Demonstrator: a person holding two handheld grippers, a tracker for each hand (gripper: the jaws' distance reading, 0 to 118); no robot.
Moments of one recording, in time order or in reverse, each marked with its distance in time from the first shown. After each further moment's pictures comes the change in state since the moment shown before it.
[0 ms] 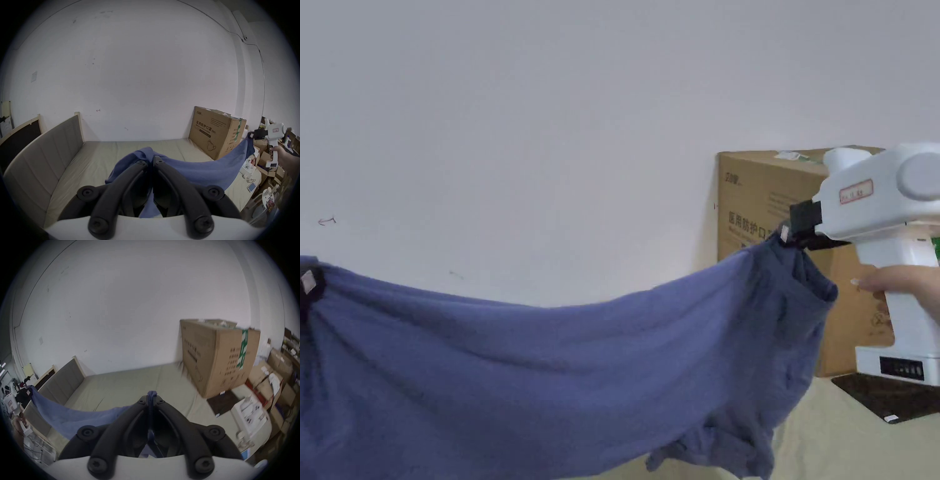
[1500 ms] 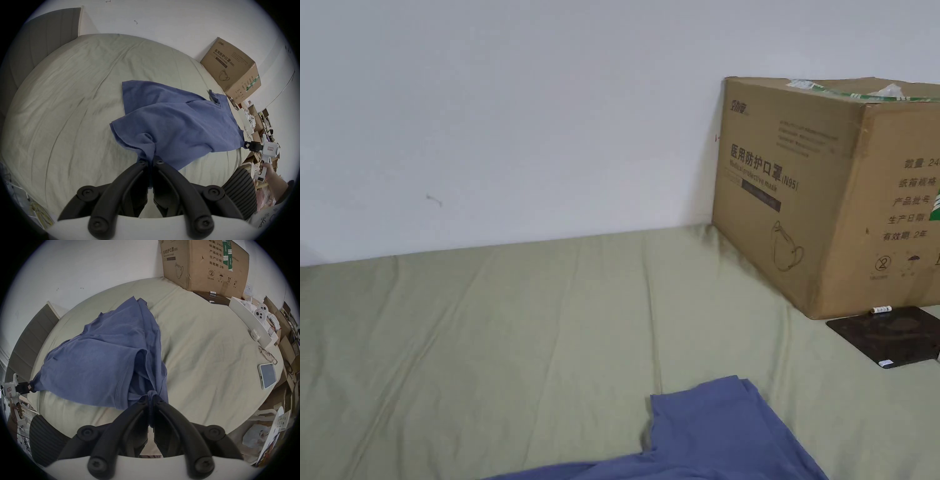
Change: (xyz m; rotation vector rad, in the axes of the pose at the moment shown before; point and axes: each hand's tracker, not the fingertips) left arm -0.014 -0.354 -0.008 -0.736 -0.058 0.283; right arm 0.101 -0.398 -0.036 -0.603 -0.119 -0.054
